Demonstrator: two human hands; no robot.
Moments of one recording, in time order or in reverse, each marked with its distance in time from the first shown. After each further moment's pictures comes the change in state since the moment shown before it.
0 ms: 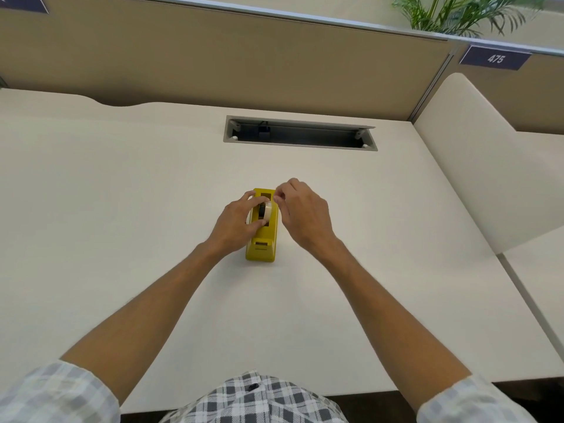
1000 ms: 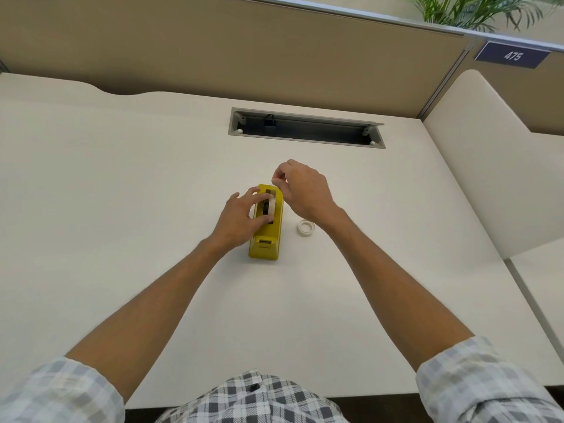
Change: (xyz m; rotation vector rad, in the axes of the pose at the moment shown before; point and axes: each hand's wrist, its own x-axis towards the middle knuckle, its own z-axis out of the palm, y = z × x) left_hand 0.005 -0.008 0.003 -0.058 -0.031 -0.136; right_hand 0.050 0.008 0.008 0.053 -0.139 -0.012
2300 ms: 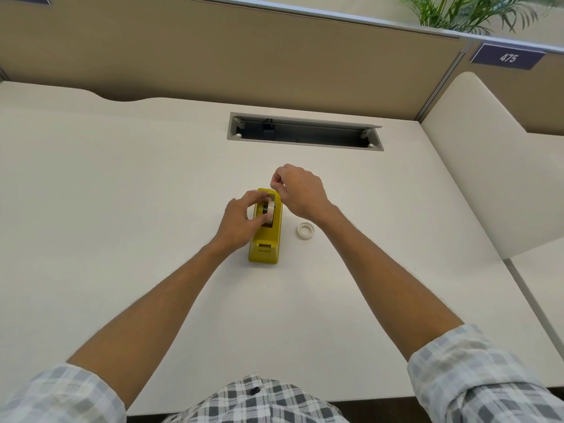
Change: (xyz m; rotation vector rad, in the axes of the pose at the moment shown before) left_hand -0.007 0.013 -0.003 -0.263 0.064 -0.002; right_hand 0.016 0.011 0.017 -0.013 -0.032 0.016
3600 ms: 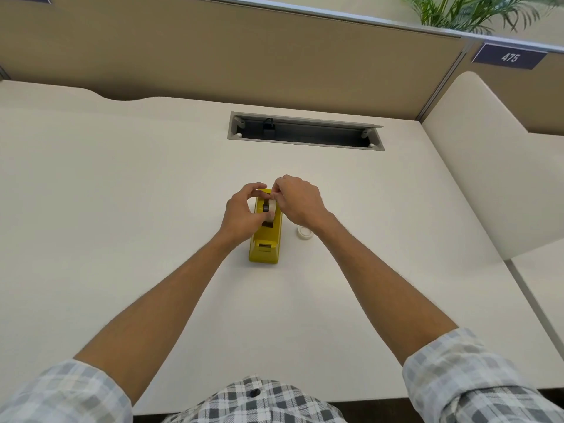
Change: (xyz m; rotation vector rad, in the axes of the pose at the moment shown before) left_hand 0.014 0.000 0.006 -0.133 0.083 -0.074; right_hand -0.006 0.003 0.016 -0.048 -0.084 0.031
